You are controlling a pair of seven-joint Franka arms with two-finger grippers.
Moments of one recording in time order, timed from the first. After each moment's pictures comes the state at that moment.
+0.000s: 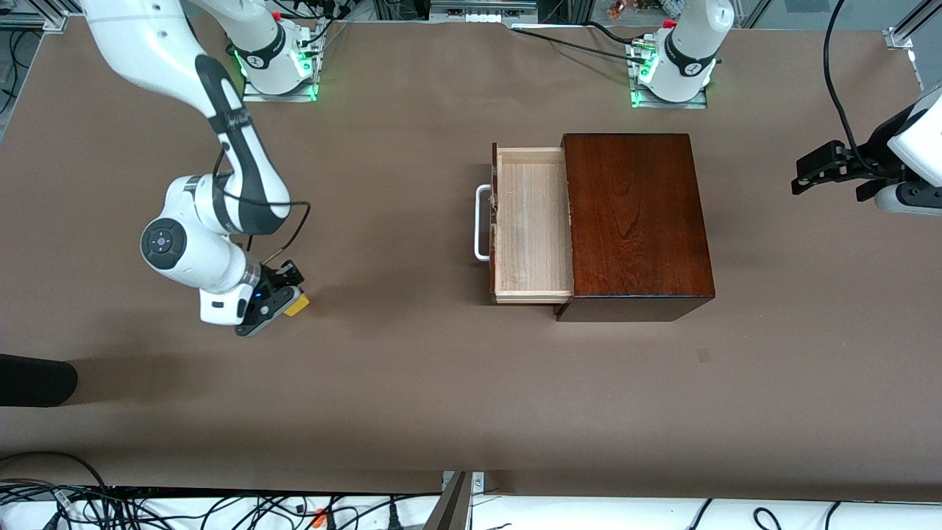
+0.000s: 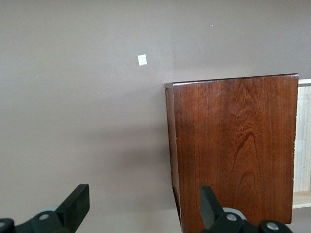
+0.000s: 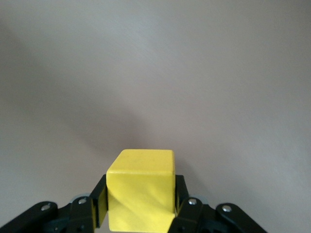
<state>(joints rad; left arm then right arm) -0.06 0.06 0.05 -1.51 -0.05 1.51 0.05 0.31 0.51 -0.10 -1.77 0.22 2.27 -0.66</state>
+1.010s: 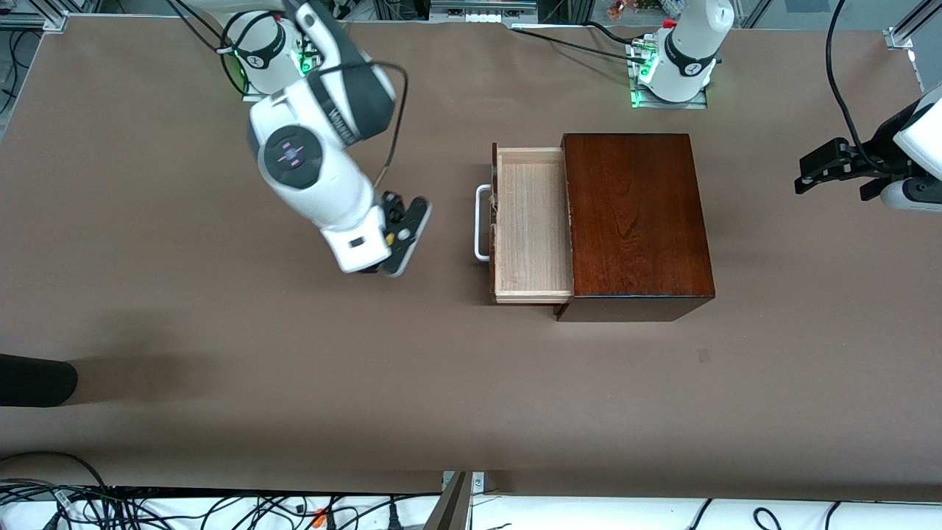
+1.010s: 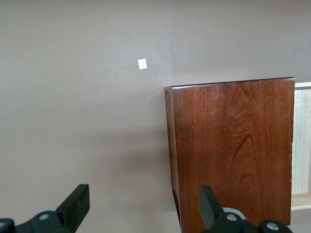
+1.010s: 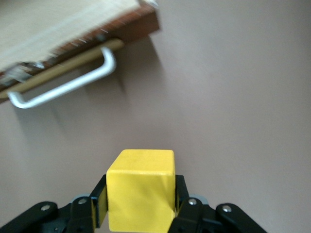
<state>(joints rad) -0.06 0.06 0.05 -1.50 -0.05 1.52 0.05 0.58 0.48 0.00 -1.42 0.13 1.91 -0.65</state>
